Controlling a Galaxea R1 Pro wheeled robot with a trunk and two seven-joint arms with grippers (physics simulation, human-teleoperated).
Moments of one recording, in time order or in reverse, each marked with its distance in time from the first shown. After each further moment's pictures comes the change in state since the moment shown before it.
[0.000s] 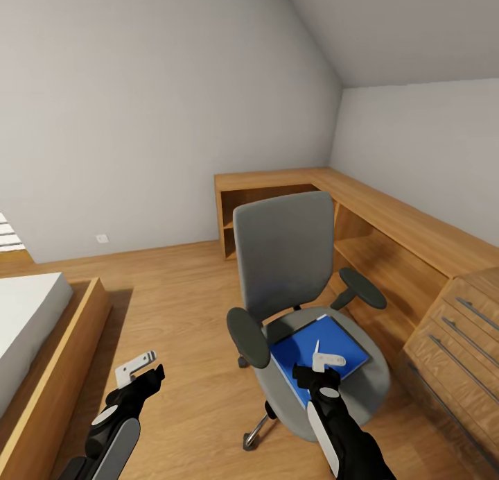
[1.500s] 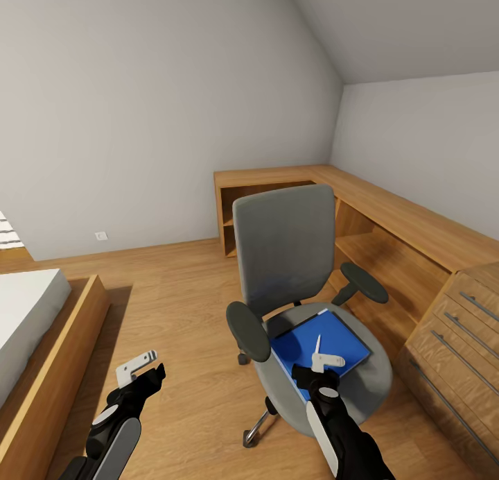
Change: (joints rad) left arm 0.000 -0.005 -0.001 -0.006 0.001 0.000 0.000; right arm -0.001 0.003 0.002 0.001 -0.011 0.007 -0.004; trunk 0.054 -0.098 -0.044
